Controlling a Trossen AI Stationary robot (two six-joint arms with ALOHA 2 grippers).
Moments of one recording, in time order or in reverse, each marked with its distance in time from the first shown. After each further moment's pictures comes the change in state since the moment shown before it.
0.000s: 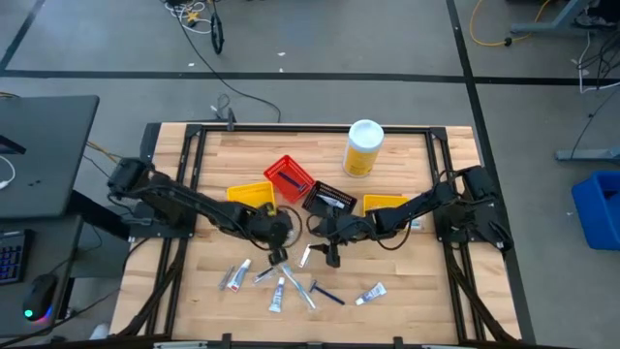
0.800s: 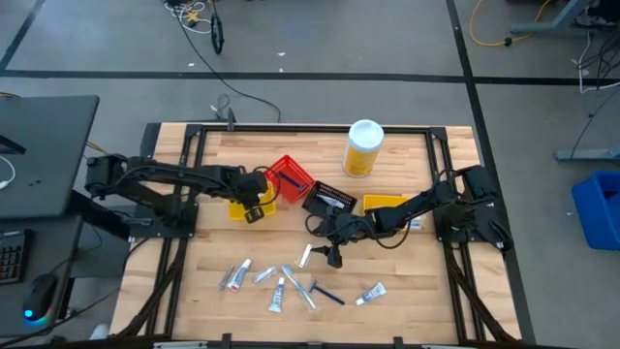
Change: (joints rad) left arm 0.418 -0.211 -0.266 -0.098 0.091 0.322; right arm -0.006 0.000 0.000 -0.040 -0.053 0.004
